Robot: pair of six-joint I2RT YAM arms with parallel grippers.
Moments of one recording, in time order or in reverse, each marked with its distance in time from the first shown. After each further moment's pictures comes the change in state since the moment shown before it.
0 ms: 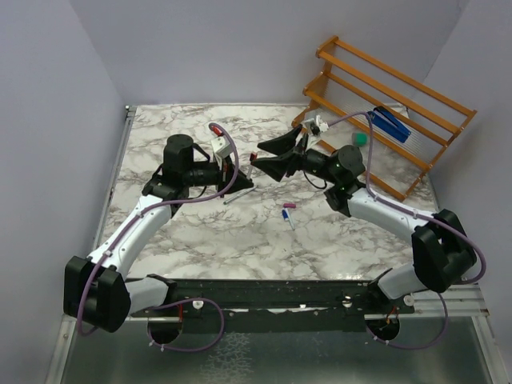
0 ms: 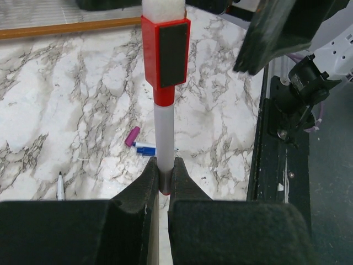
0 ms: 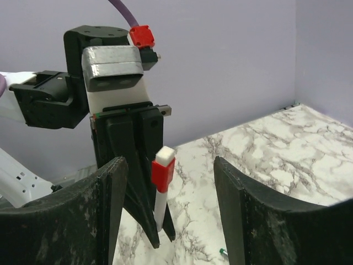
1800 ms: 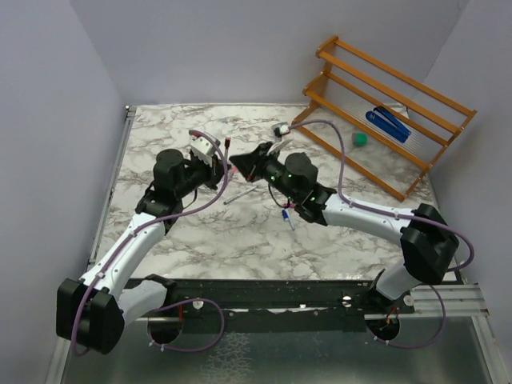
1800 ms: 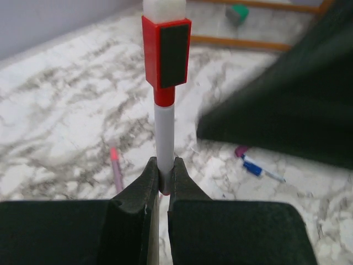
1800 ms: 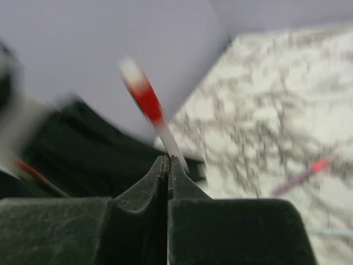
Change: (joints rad) left arm 0.014 -0.152 -0.161 0.098 -0.549 0.004; right arm 0.293 0.119 0.153 -0.320 0.726 0.112
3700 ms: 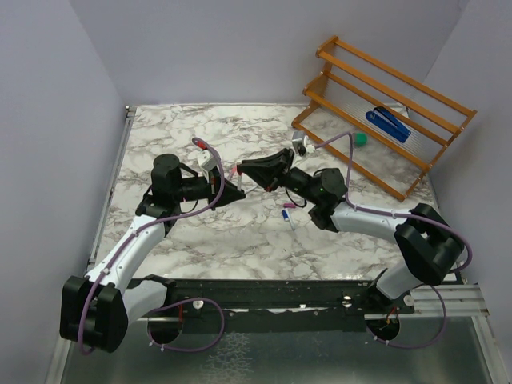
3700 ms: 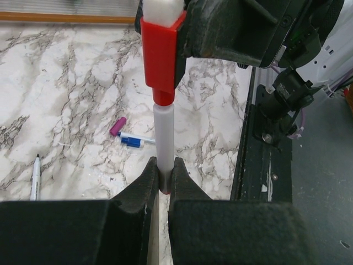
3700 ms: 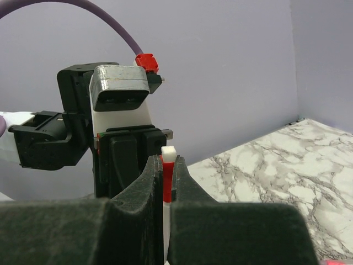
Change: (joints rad) left arm 0.065 0.021 -0.072 0.117 0.620 -0.172; right arm -0.106 -0.027 -0.249 0.557 -0.468 -0.128
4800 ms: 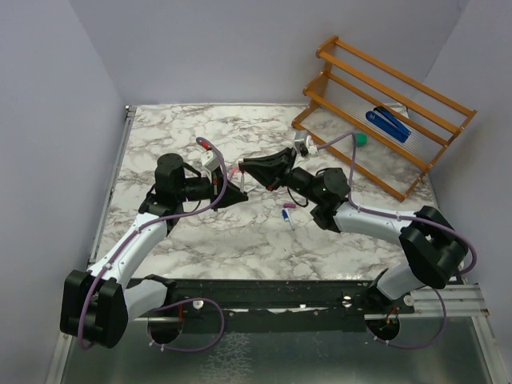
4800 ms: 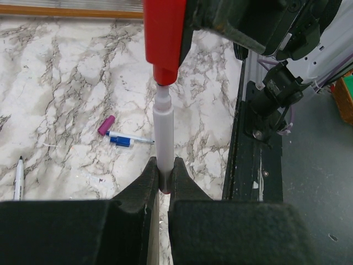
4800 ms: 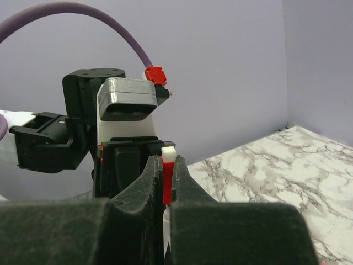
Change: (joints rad) left arm -0.027 0.029 0.000 0.016 0.018 -0.019; right arm 0.000 -0.034 0.000 -0.021 0.016 -0.048
